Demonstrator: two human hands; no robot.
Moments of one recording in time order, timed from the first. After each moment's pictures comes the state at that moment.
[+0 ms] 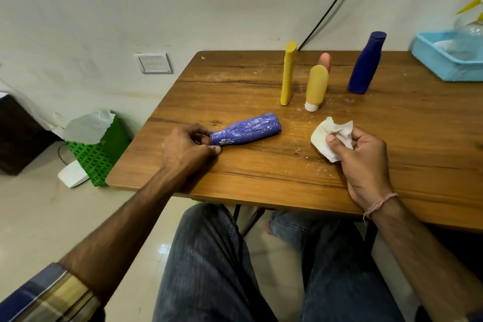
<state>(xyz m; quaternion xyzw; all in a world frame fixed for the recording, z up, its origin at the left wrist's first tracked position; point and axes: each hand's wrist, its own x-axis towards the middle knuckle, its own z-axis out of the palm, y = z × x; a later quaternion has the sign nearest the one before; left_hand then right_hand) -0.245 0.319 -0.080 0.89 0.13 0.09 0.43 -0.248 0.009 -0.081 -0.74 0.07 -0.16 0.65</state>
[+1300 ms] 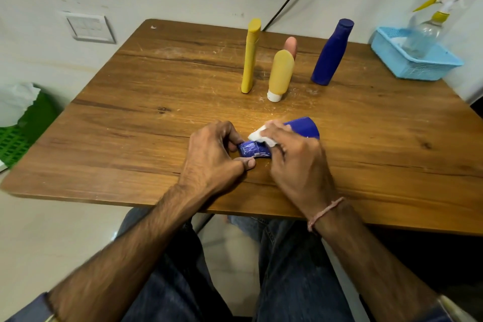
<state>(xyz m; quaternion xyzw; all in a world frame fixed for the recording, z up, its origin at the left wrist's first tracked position) -0.256 0.193 -0.081 0.89 -0.02 0.11 0.45 -0.265 0.034 -0.067 -0.94 -0.14 -0.21 0.22</state>
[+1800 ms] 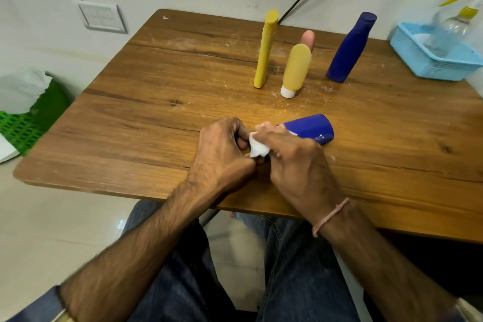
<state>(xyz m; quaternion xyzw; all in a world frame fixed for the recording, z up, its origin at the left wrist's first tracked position) -0.257 0.193 -0.079 0.88 0.01 0.10 0.46 -0.269 0.048 -0.067 -0.94 -0.20 -0.17 0.20</state>
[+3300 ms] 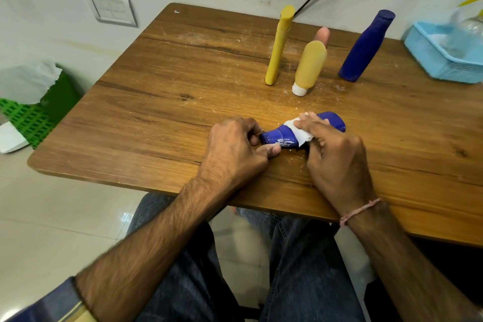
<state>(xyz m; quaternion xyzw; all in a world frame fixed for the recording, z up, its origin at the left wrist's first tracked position) -0.254 0.193 -0.072 0.91 0.00 0.06 0.40 -0.253 0.015 -0.074 -0.95 -0.13 -0.21 0.20</state>
